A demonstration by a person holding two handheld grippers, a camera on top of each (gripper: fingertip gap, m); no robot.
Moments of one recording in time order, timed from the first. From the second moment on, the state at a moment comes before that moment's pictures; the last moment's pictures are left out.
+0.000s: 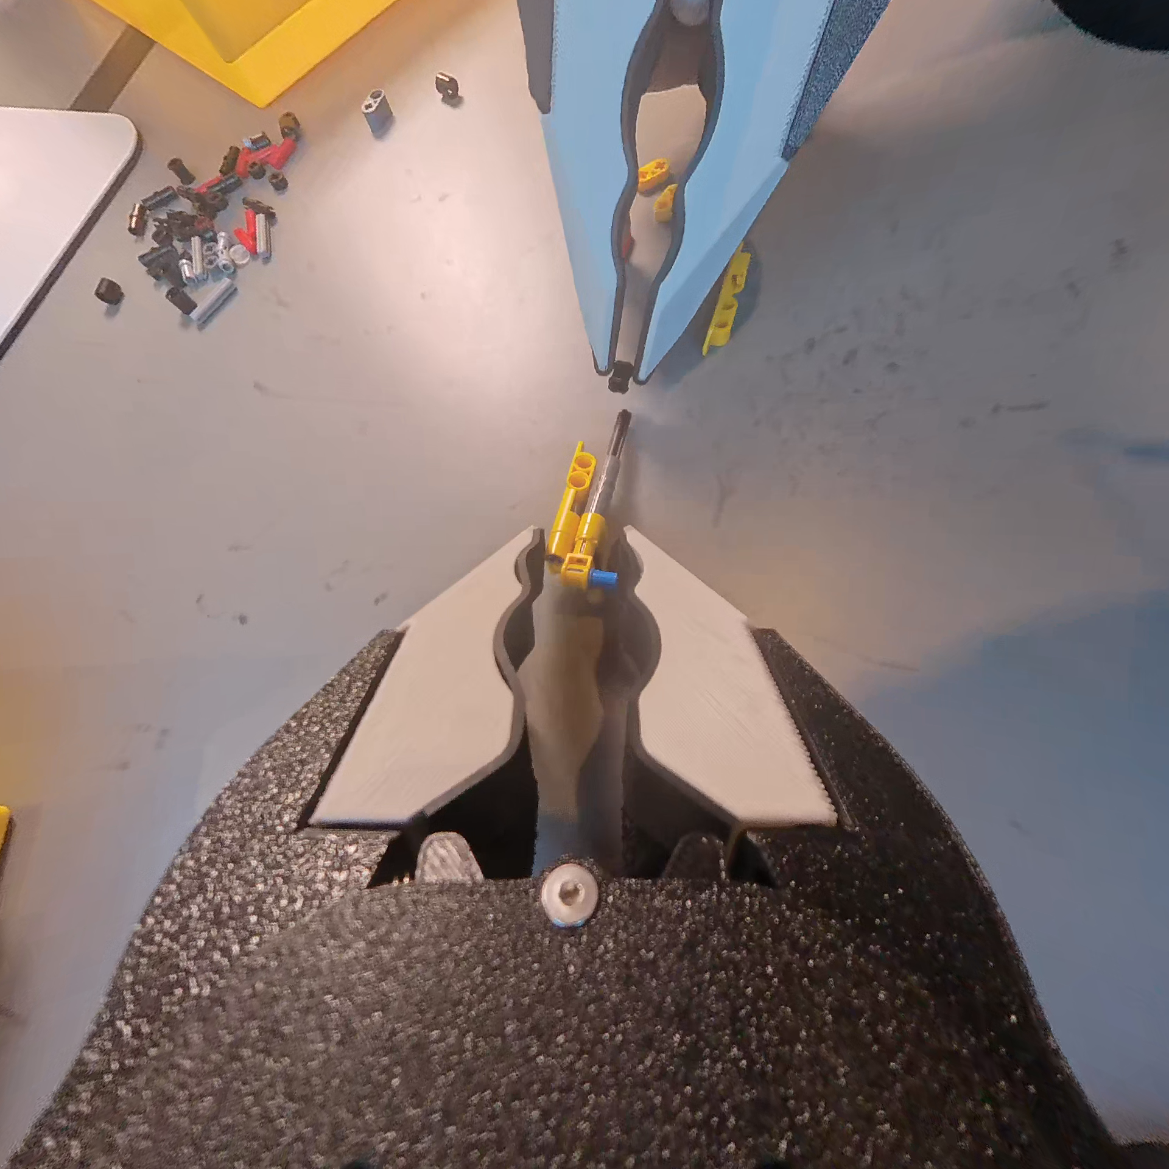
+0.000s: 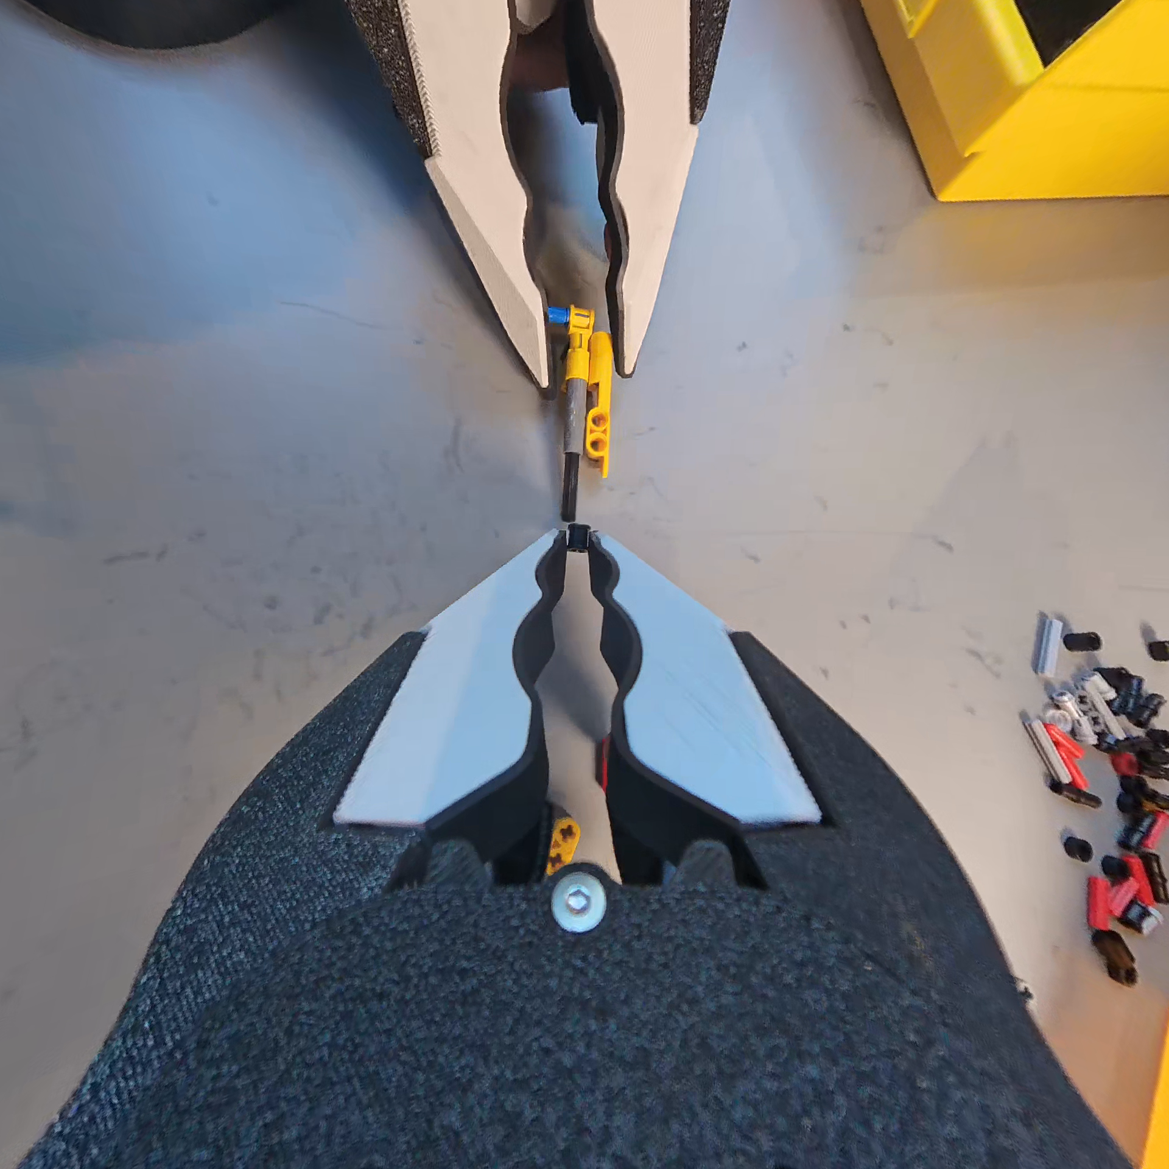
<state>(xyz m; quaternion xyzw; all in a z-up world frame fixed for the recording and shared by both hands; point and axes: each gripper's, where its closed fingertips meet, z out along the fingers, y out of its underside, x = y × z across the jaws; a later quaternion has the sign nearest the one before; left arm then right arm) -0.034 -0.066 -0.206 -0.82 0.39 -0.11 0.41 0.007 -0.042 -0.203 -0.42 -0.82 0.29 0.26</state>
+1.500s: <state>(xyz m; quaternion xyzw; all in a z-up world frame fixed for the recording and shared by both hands) -0.032 -0.070 -0.213 -0.83 0.40 -0.11 0.39 0.009 -0.050 -0.205 -0.41 -0.82 0.30 0.26</state>
